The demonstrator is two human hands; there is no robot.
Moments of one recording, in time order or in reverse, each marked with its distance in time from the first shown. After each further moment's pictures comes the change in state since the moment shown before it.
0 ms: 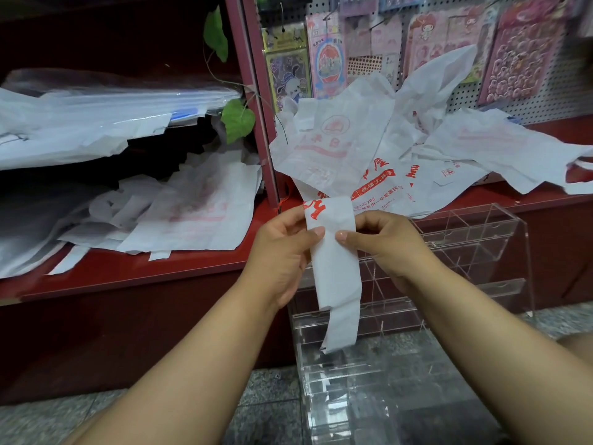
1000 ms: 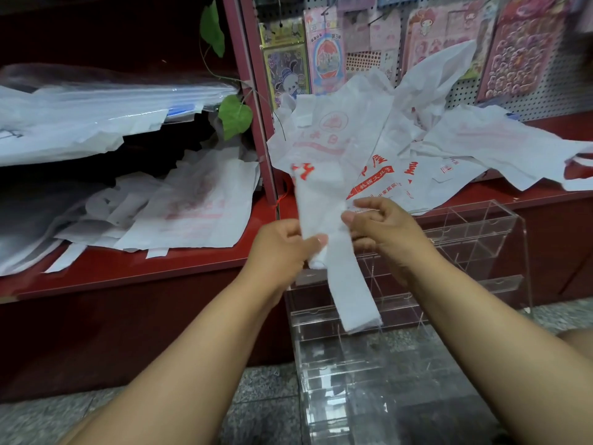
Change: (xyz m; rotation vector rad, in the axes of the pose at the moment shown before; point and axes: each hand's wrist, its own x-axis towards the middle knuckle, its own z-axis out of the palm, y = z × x) left_hand 0.006 -0.009 -0.008 0.384 0.062 -0.057; right_hand 0.008 0.005 -0.006 0.133 0.026 0.064
